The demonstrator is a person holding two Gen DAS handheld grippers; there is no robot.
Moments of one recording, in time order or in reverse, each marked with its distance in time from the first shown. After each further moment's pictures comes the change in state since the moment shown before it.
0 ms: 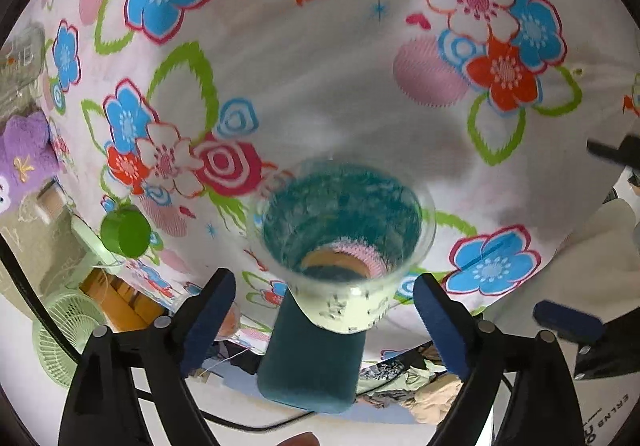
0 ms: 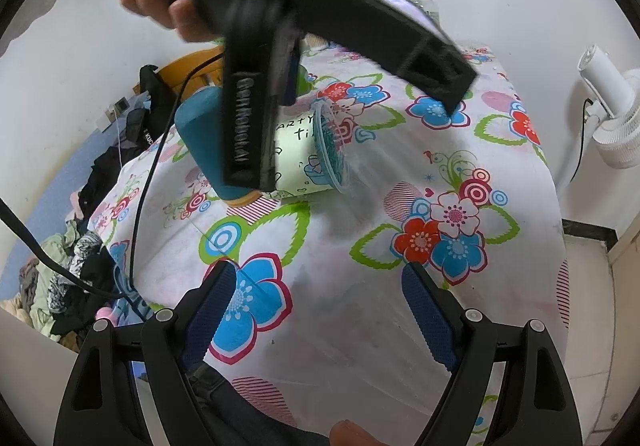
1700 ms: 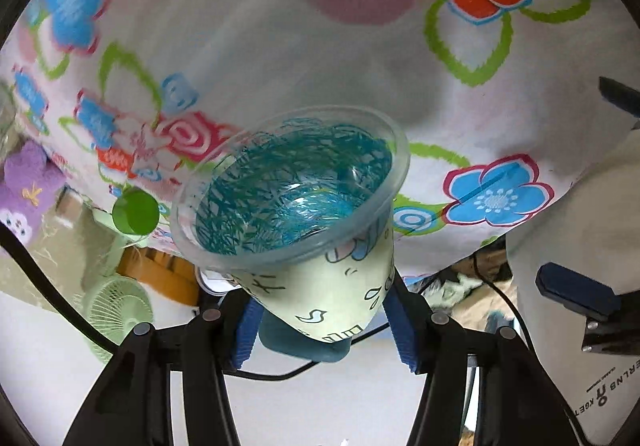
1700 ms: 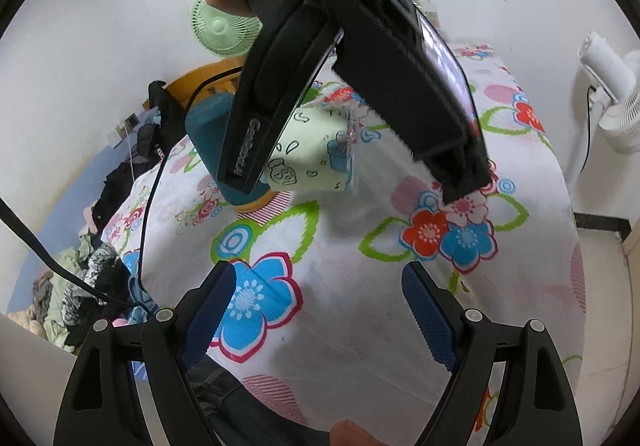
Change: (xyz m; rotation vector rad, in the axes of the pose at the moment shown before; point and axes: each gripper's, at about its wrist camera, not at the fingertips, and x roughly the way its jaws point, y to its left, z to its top) left arm 0.017 -0.044 0.021 0.168 0.349 0.147; right arm -0.002 -0.011 -0.014 0.059 -0.048 0.067
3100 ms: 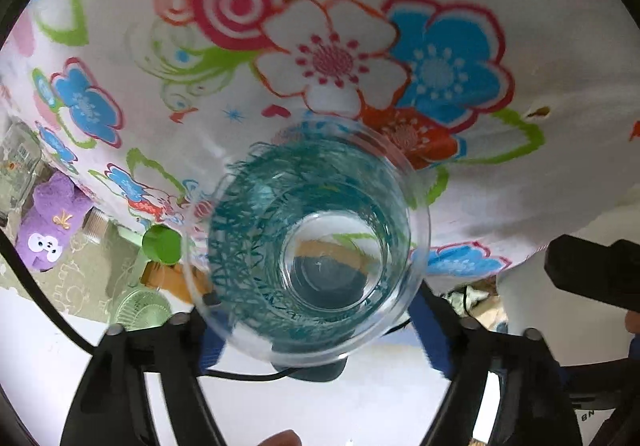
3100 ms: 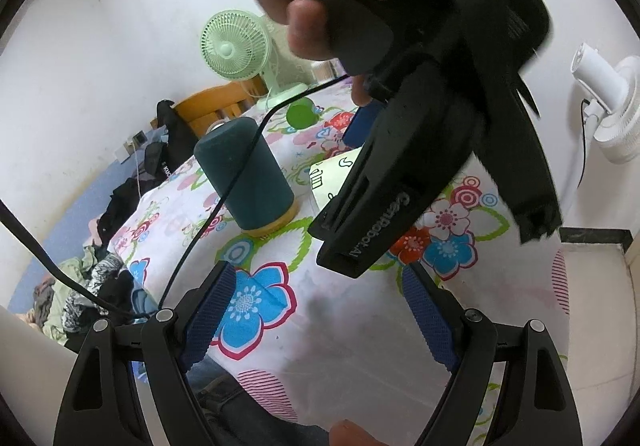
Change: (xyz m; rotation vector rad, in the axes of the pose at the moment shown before) left arm -0.047 -0.011 0.037 -0.044 -0.061 0.056; right arm -0.019 -0.003 -0.003 -0.032 -0.096 0.011
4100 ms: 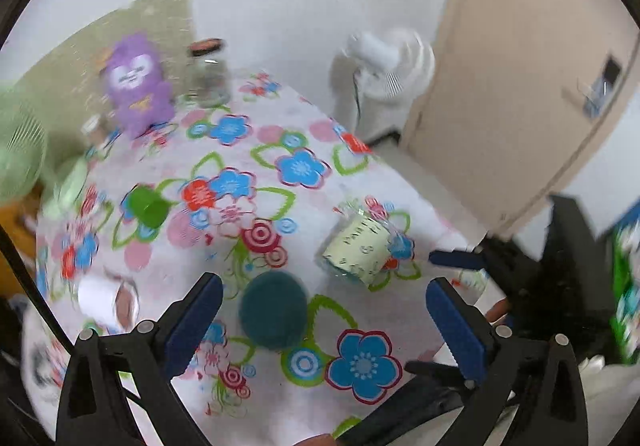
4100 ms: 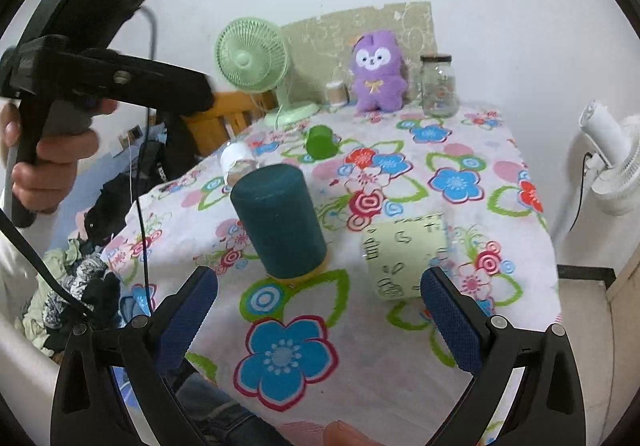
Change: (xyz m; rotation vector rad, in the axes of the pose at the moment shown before) left arm 0.093 0.029 -0.314 -0.864 -1.472 -0.572; right arm 0.012 0.056 0.039 -0.095 -0.015 -0.060
